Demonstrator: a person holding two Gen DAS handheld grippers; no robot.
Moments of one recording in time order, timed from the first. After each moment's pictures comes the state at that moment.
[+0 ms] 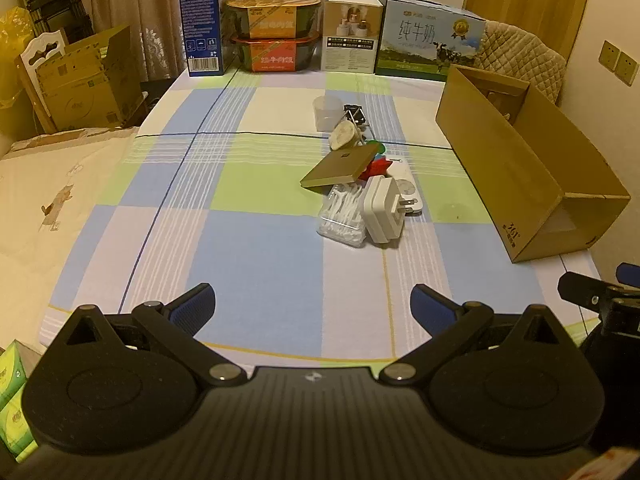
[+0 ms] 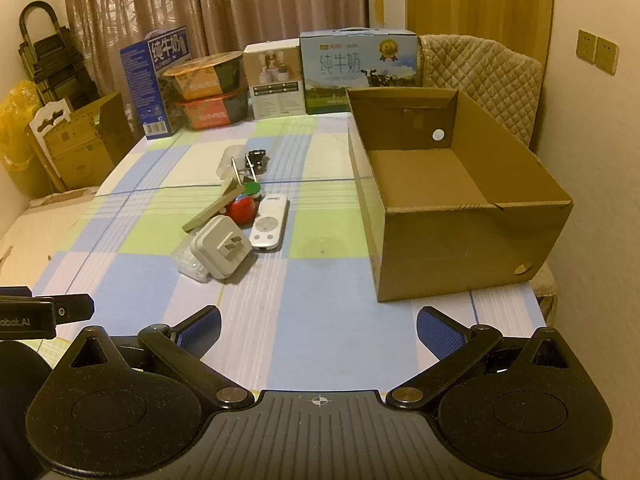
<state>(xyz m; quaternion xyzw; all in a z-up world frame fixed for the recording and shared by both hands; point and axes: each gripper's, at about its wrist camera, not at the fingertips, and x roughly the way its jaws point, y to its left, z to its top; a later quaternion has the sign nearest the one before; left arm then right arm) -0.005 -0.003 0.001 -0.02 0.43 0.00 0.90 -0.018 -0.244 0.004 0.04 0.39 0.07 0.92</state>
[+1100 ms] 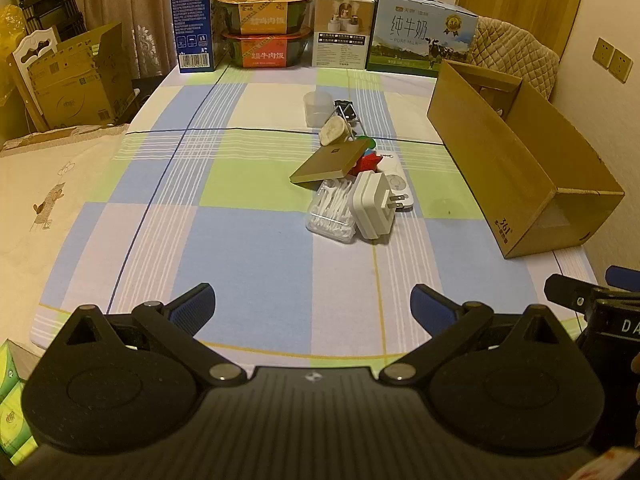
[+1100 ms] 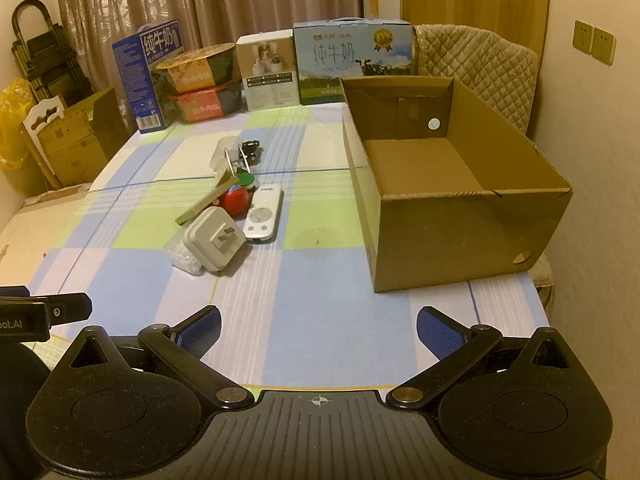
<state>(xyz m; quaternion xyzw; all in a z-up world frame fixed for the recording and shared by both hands) -0.005 -0.006 0.000 -0.02 0.43 -0.01 0.90 -0.015 -0.247 -0.008 0.05 0.40 0.06 0.91</state>
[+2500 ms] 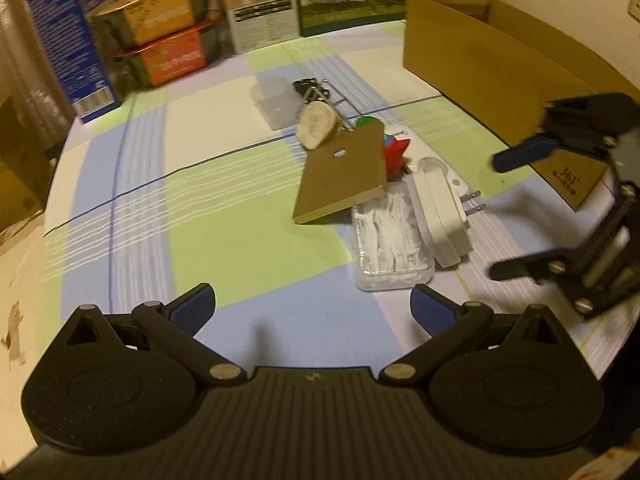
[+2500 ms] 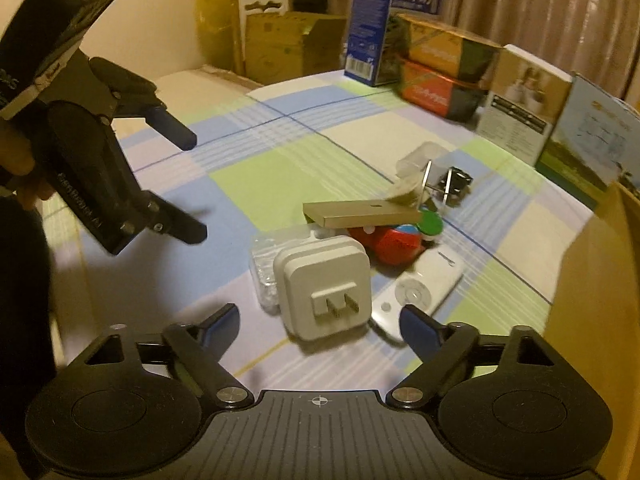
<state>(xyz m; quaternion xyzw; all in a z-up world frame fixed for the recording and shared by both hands) 0.141 0.037 -0.075 0.13 0.44 -0.16 0.87 0.133 -0.162 -0.093 -0.18 0.35 0.38 0.84</state>
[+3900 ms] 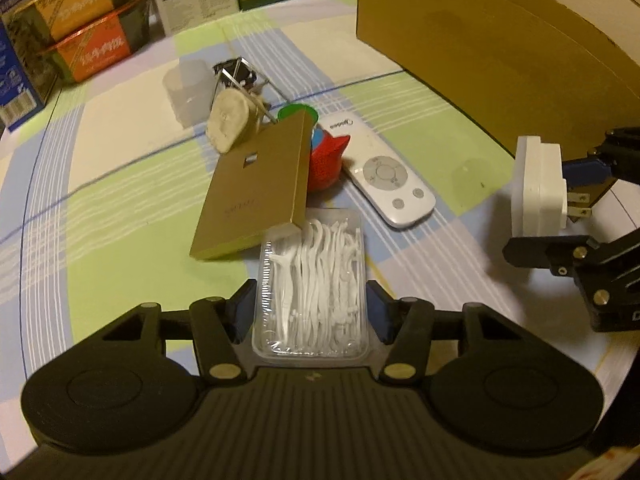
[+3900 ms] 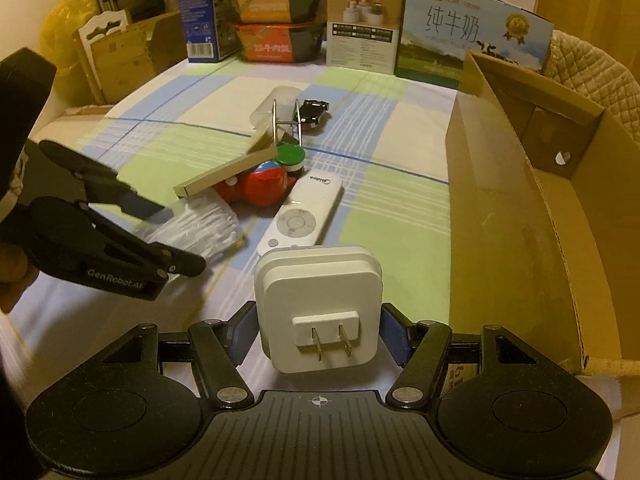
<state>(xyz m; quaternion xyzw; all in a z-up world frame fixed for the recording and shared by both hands) 0.184 -0.028 -0.118 0.12 0.48 -0.20 0.84 0.131 -0.212 -0.098 -0.06 0.42 0.18 0.89</state>
